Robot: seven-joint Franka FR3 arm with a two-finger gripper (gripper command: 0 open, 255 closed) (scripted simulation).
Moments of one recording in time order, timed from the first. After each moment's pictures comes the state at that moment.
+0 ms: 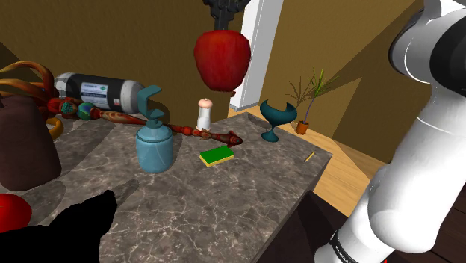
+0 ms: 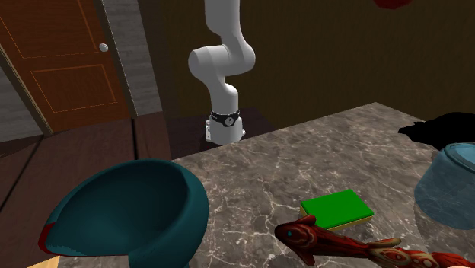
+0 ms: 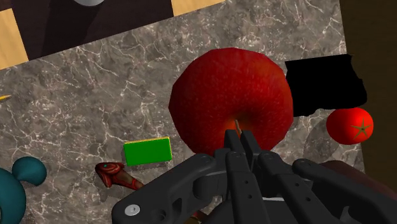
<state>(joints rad) 0.16 0.05 0.38 -1.08 0.15 1.06 0.85</state>
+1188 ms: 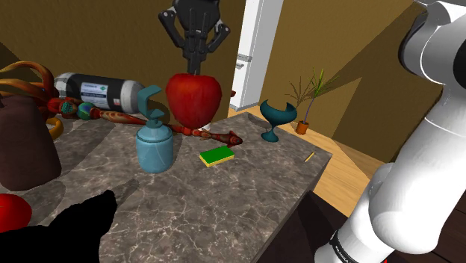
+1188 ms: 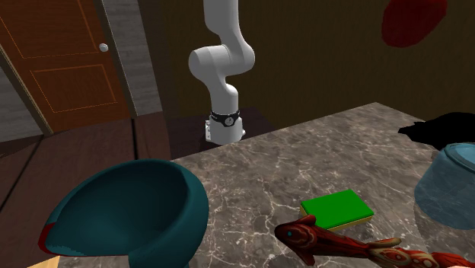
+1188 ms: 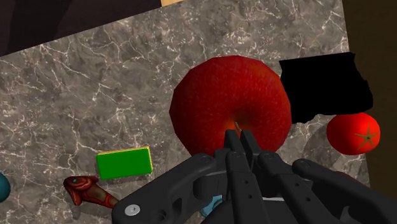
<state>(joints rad) 0.20 -0.01 0.41 -1.37 0.16 1.31 0.88</state>
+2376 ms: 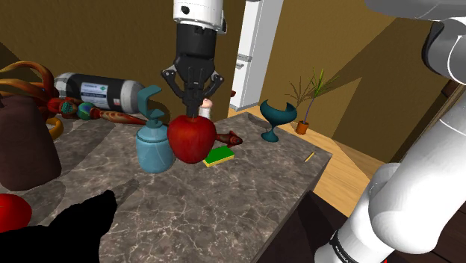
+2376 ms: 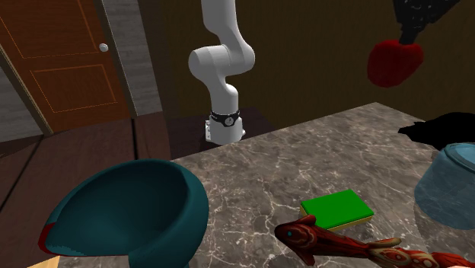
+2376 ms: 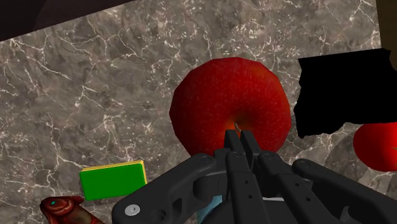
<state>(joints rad) 0.19 -0.11 0.40 -1.73 0.19 1.57 0.81</state>
